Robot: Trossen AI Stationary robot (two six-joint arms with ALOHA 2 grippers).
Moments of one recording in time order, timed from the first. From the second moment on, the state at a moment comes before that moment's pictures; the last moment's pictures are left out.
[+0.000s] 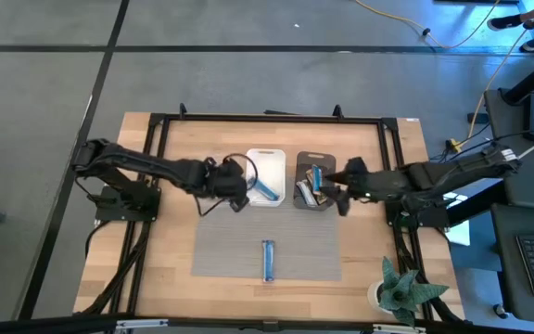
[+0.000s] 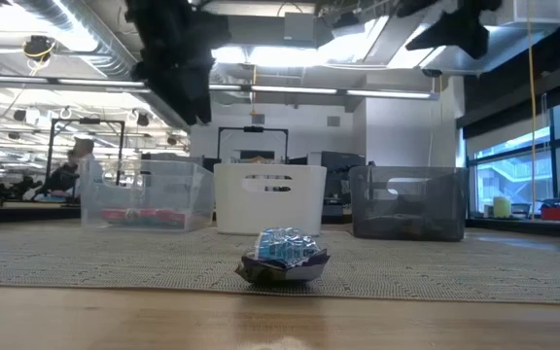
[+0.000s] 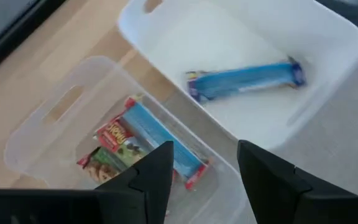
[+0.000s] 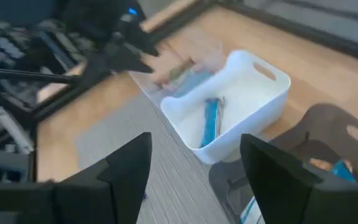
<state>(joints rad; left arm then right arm) -0.10 1.50 1.17 -0.89 -0.48 -0.78 0.28 0.97 0.86 -0.43 0.50 0.72</state>
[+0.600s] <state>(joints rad) -0.40 1.23 0.84 -0.14 -0.28 -0.34 0.39 1.86 1.56 -0.82 0.38 1.24</state>
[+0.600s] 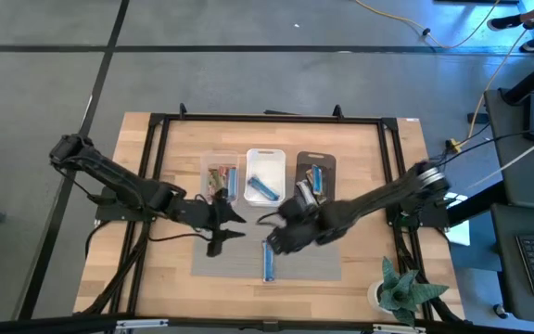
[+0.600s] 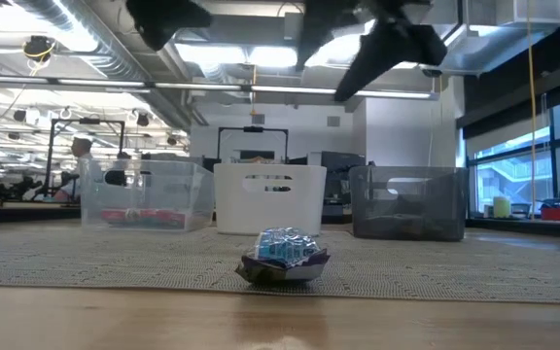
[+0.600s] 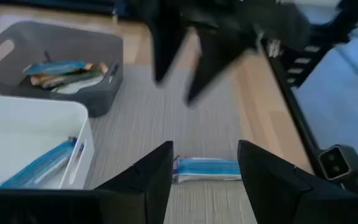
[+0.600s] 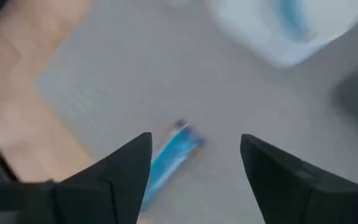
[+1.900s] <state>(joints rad) -0.41 1.11 0.60 0.03 -0.26 -0.38 0.45 2.39 2.01 -0.99 0.21 1.60</state>
